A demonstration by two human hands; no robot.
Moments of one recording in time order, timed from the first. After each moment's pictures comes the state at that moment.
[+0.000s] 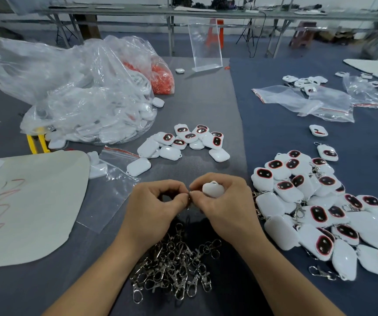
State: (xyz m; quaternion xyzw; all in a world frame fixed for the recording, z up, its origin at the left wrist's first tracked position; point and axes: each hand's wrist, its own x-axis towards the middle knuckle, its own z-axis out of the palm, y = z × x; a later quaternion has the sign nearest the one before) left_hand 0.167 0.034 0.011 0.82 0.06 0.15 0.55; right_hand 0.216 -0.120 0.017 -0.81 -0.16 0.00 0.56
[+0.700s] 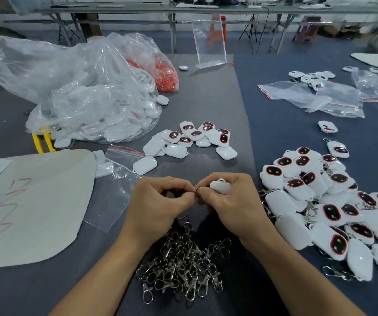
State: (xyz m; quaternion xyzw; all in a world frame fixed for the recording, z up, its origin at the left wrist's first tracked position) left_hand 0.172 0.041 0.012 0.80 0.04 0.18 0.58; right_hand 0.221 -0.118 0.019 -0.76 -0.17 0.09 0.62
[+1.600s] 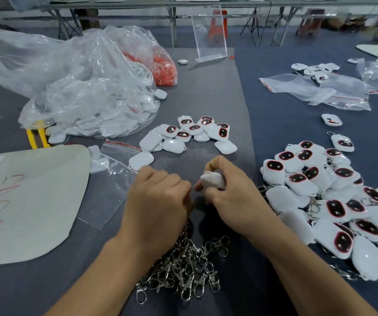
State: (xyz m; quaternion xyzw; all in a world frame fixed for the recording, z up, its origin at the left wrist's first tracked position) left_hand 0.164 0.033 0.019 0.95 -0.08 0.30 0.05; right_hand 0.227 -0.124 0.020 -0.85 -0.19 0.08 0.48
